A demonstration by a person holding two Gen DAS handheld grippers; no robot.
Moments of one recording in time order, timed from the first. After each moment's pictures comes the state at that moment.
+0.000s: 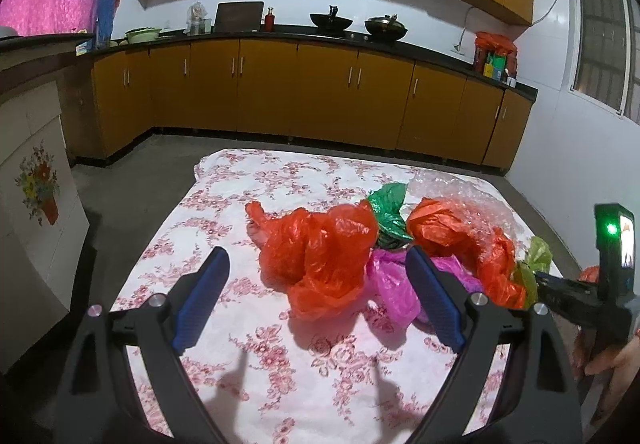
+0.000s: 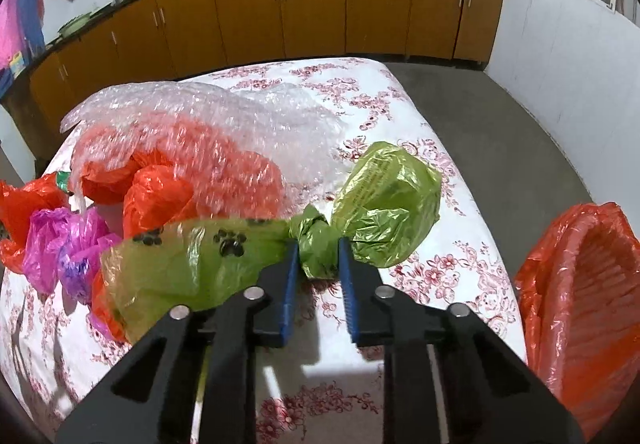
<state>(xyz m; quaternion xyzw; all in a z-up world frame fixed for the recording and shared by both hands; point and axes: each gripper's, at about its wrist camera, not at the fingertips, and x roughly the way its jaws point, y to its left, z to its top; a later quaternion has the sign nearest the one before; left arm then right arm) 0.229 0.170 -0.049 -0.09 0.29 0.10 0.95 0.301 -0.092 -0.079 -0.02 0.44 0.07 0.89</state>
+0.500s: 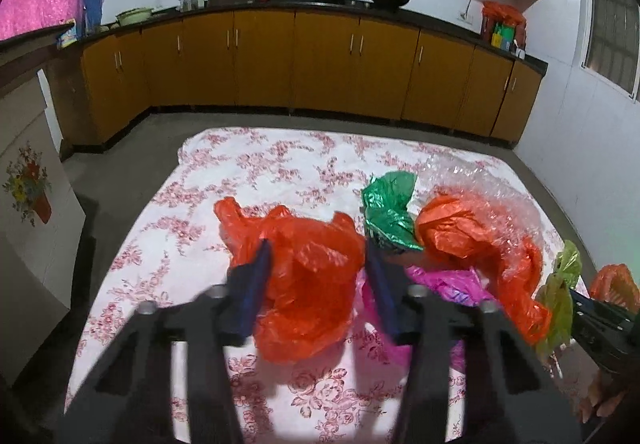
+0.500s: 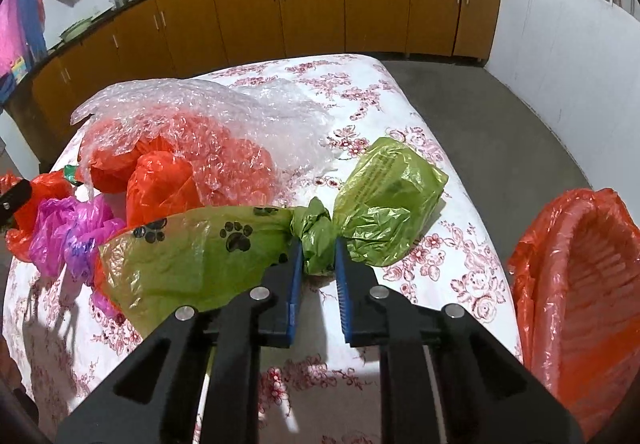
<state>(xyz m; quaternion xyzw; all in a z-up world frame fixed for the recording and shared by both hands) 0.288 0.167 -0.067 -0.09 0.35 0.10 0.93 0.291 -0.103 -0.080 -0.01 0.44 0.07 0.89</state>
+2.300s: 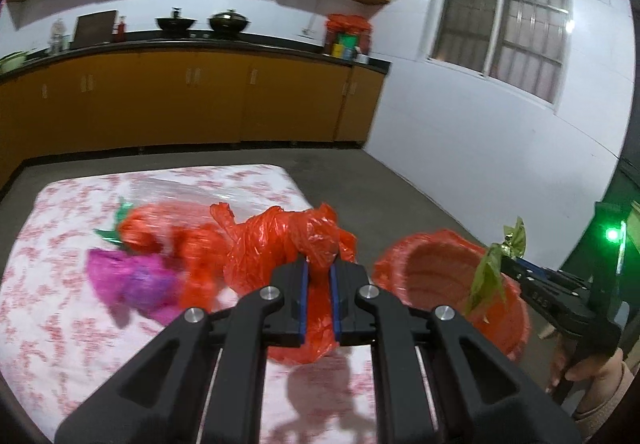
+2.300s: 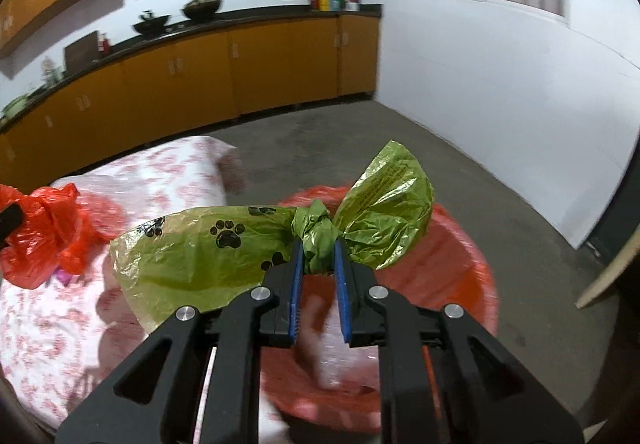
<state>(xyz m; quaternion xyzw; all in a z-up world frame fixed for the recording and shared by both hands) 0.212 -0.039 0.008 -0.07 0.28 -0.16 0.94 0.178 -0.294 0.004 0.03 0.35 -0.10 0.93</state>
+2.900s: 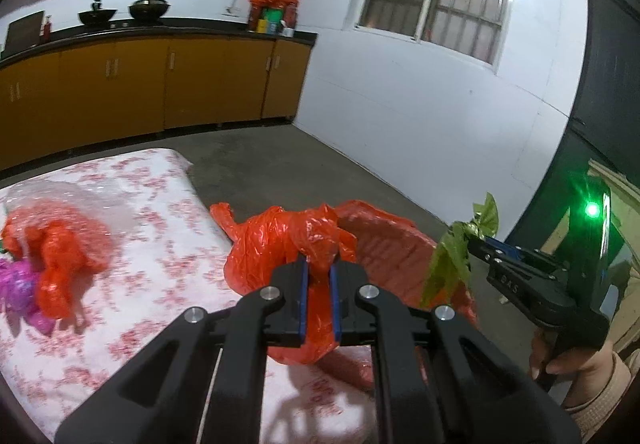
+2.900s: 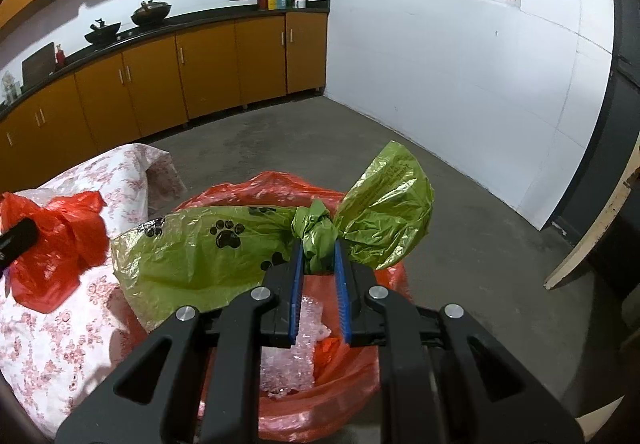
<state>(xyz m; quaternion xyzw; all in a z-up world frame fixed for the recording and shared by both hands) 0.229 -0.157 -0.018 -0.05 0.31 -0.29 0.91 0.170 -0.355 -0.003 0.04 0.35 -0.17 0.92</state>
